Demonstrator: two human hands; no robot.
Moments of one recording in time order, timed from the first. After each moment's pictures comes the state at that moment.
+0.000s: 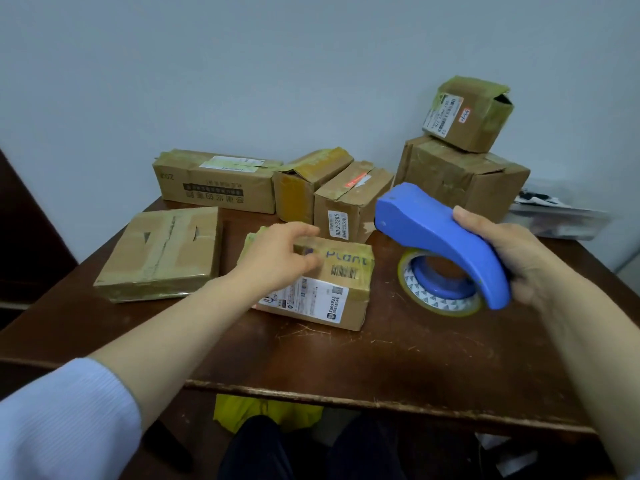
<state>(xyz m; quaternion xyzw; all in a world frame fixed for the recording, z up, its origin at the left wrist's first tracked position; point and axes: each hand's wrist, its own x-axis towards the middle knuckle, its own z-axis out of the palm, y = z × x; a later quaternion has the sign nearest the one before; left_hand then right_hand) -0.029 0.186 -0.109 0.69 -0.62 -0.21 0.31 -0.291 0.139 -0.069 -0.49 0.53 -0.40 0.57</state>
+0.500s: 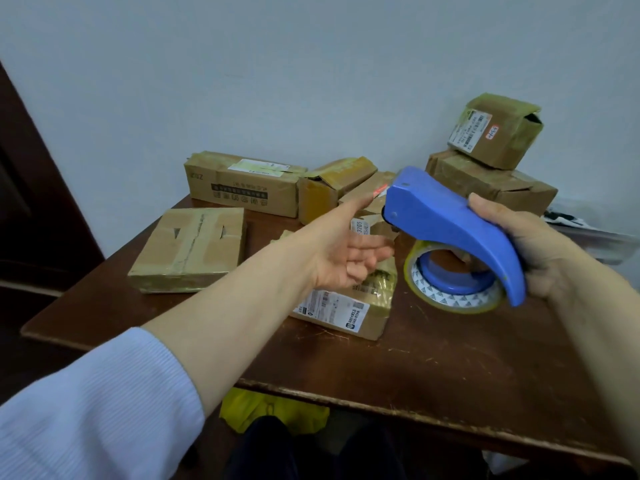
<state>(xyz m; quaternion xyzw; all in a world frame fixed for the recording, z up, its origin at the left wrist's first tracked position) -0.059 0.186 -0.063 0.52 -0.27 -0.69 0.42 -0.263 0.151 -0.039 -0.52 0.47 -0.38 0.60</state>
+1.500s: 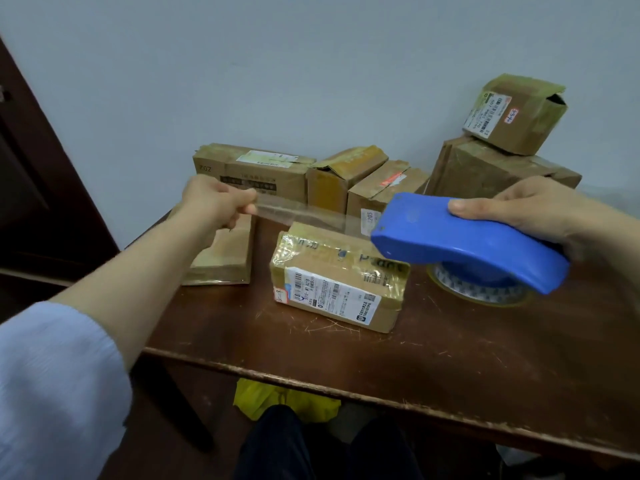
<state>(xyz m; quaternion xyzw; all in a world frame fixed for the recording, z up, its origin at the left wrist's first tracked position) 0.072 0.182 -0.083 0.74 -0.33 -0.25 0.53 -0.251 0.154 -0.008 -0.70 0.59 -0.18 0.35</state>
